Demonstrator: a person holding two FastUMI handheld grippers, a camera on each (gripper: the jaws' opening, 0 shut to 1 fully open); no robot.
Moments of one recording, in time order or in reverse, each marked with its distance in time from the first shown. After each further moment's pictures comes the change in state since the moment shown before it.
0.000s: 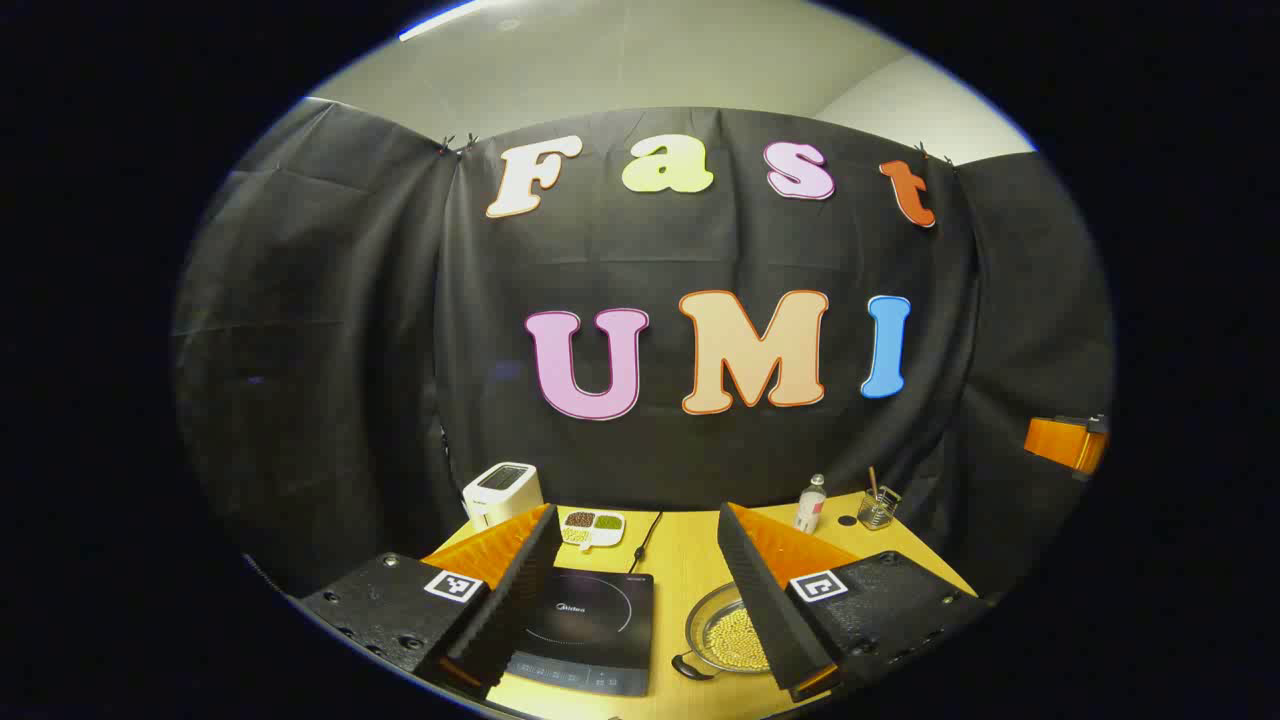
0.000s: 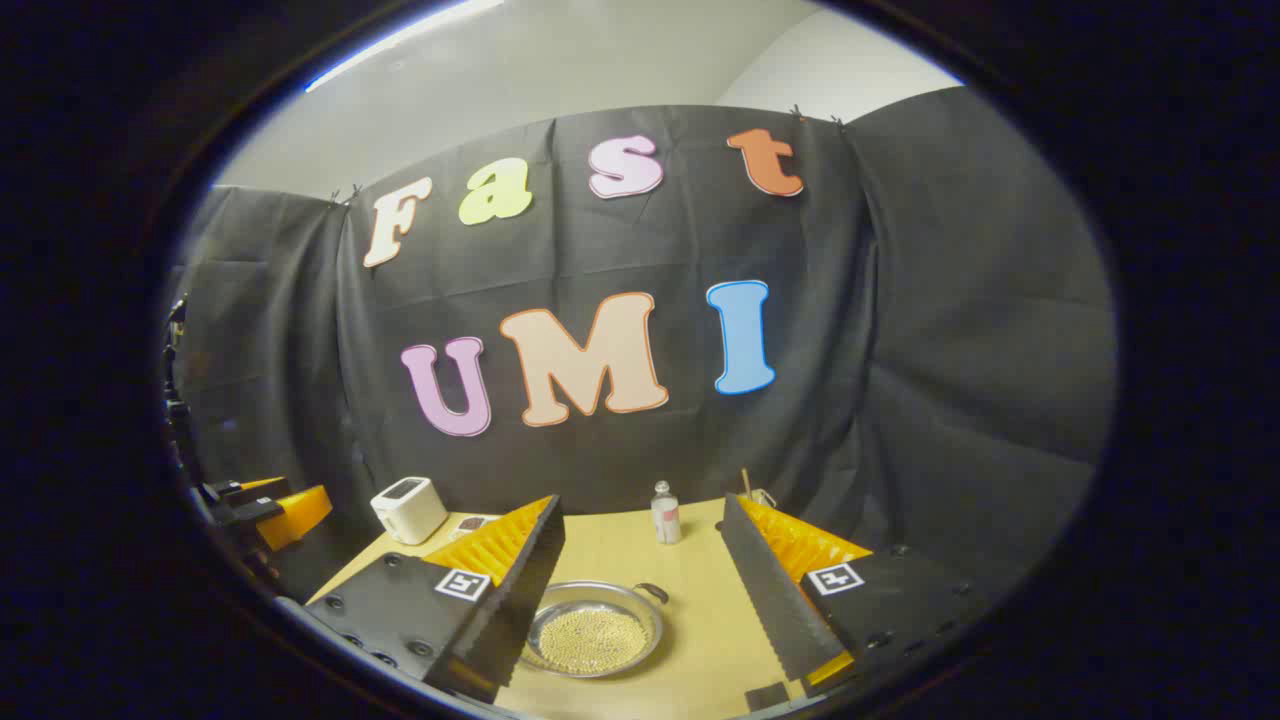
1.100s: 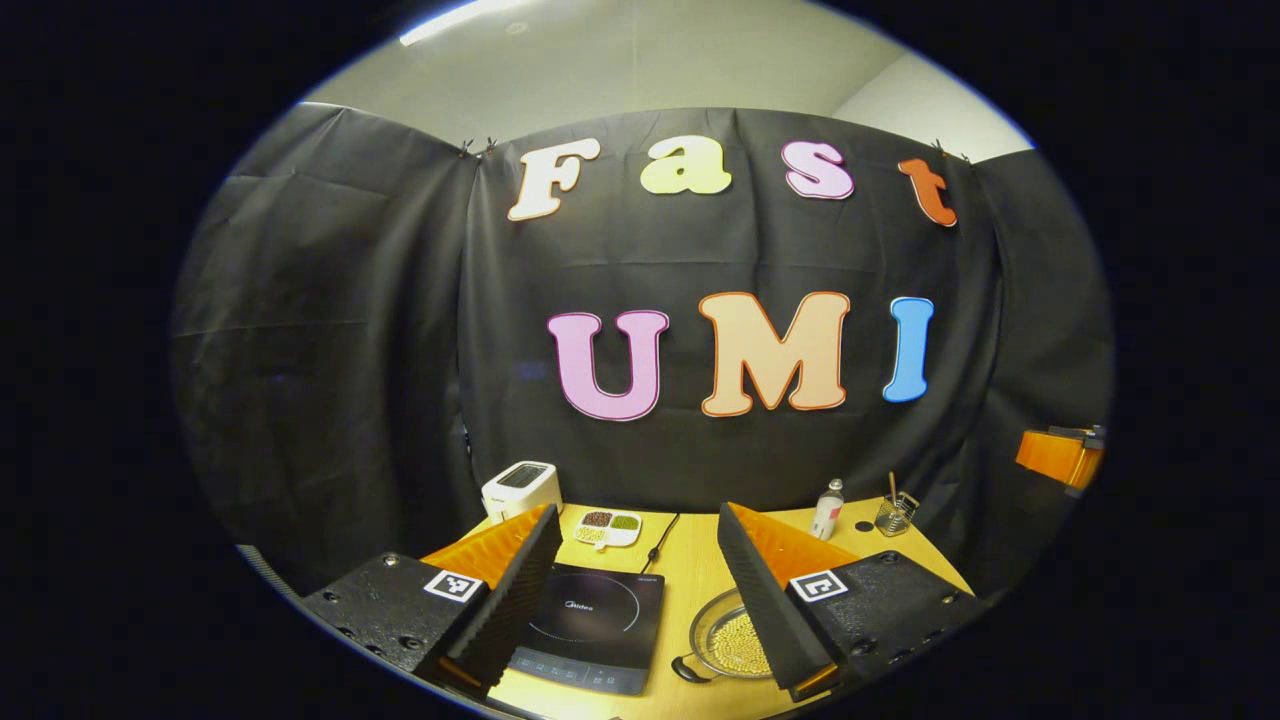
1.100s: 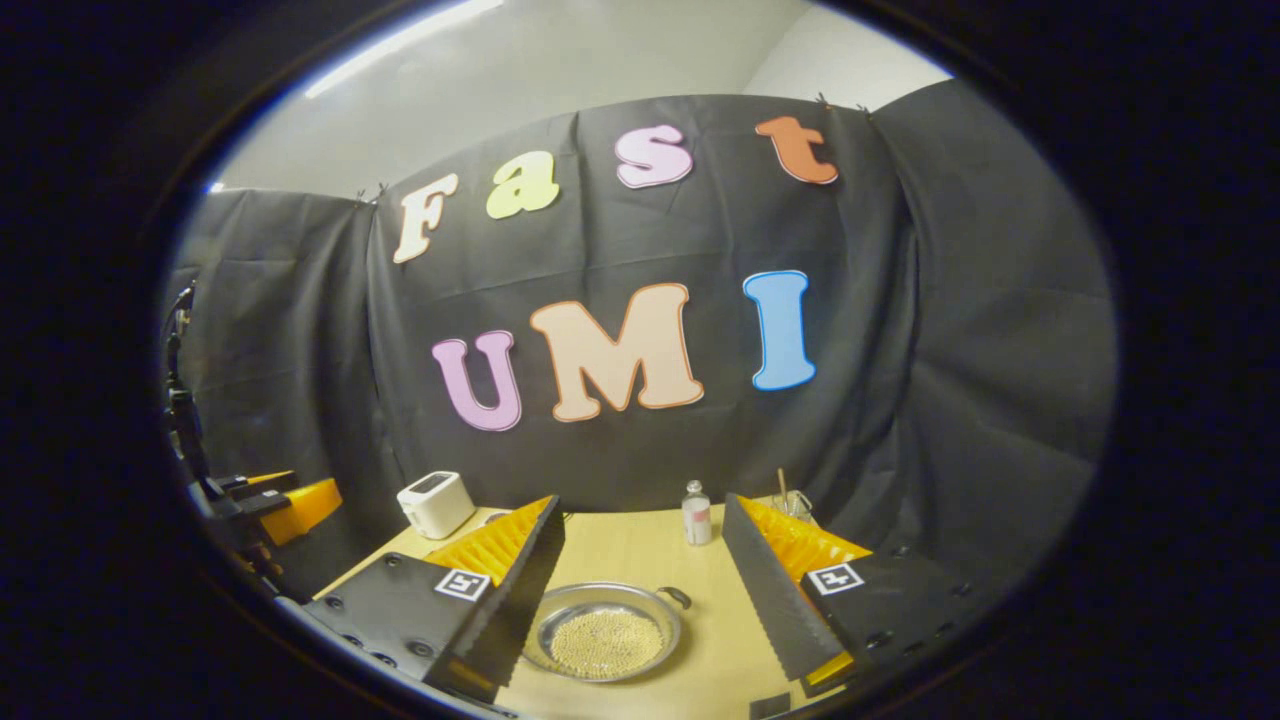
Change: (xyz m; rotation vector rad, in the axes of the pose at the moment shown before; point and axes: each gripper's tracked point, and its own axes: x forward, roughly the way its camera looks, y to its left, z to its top) left arm -0.003 0.002 0.000 -0.015 -0.001 0.090; right arm 0.026 0.015 -0.010 -0.003 0.027 0.132
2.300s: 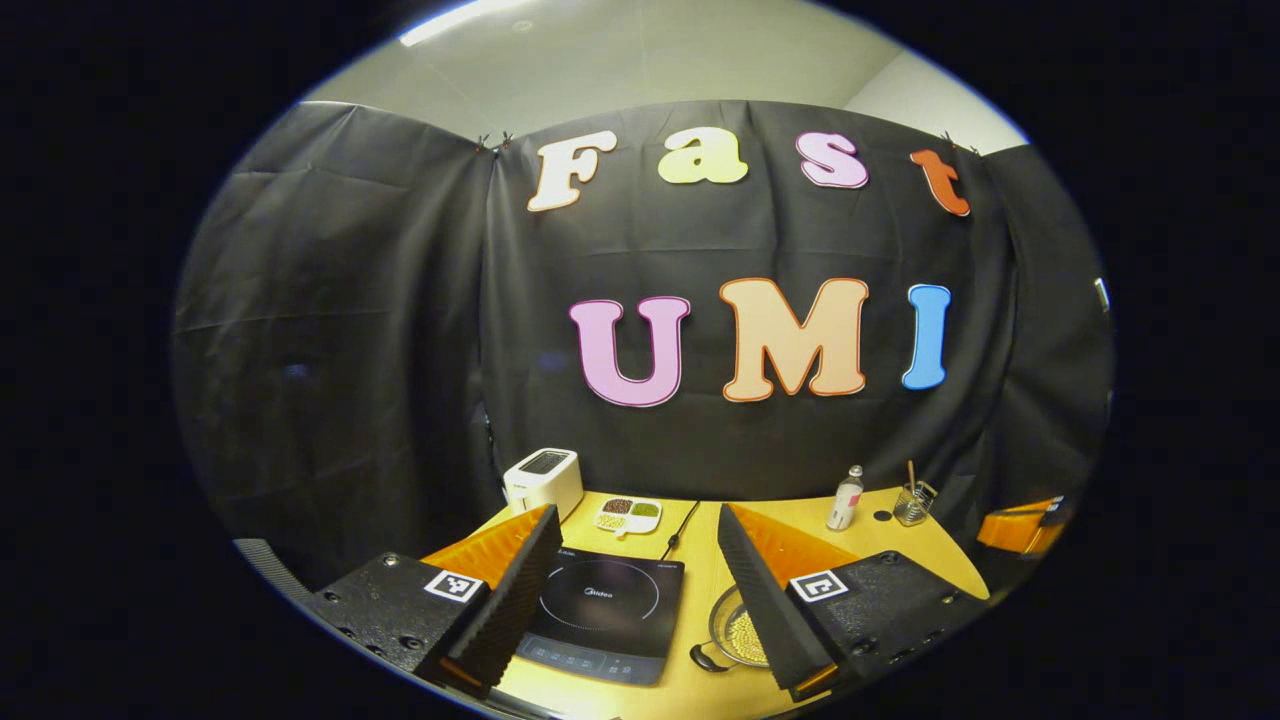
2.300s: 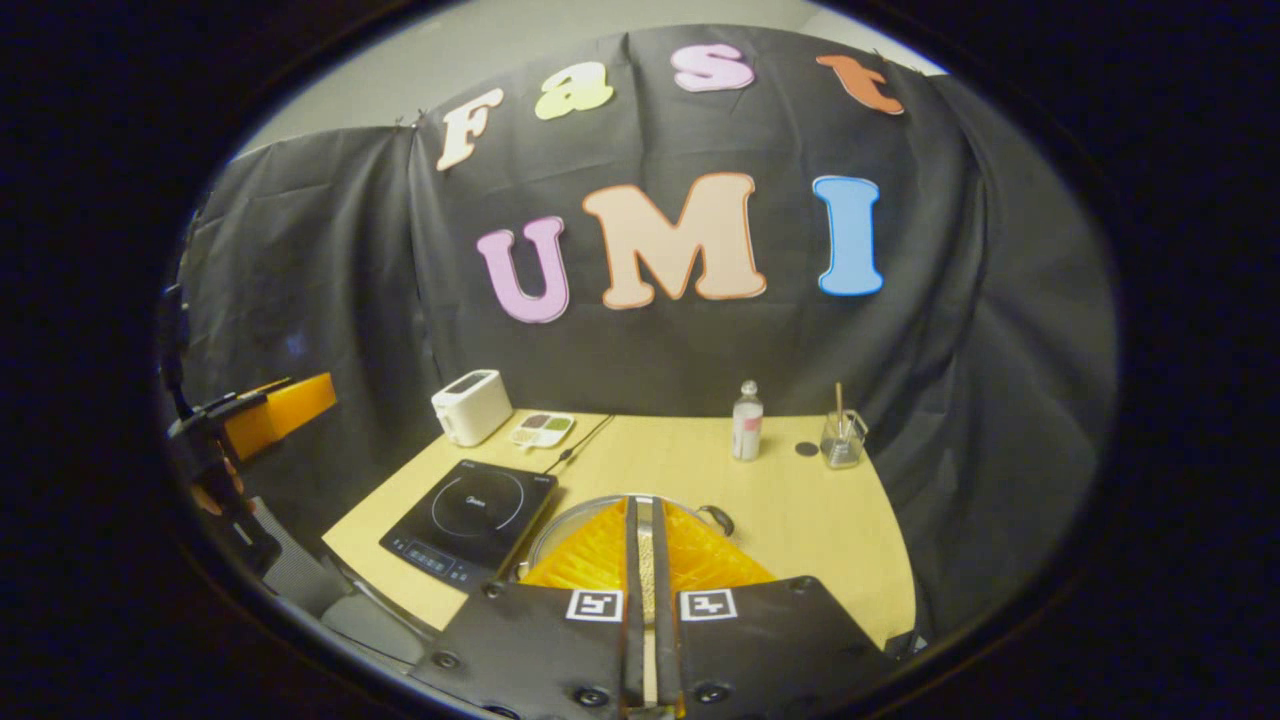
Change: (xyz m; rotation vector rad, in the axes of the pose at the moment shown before) left arm 0.002 0.028 -0.021 0.009 0.022 0.029; right arm 0.013 0.051 -0.130 -0.072 0.328 0.112
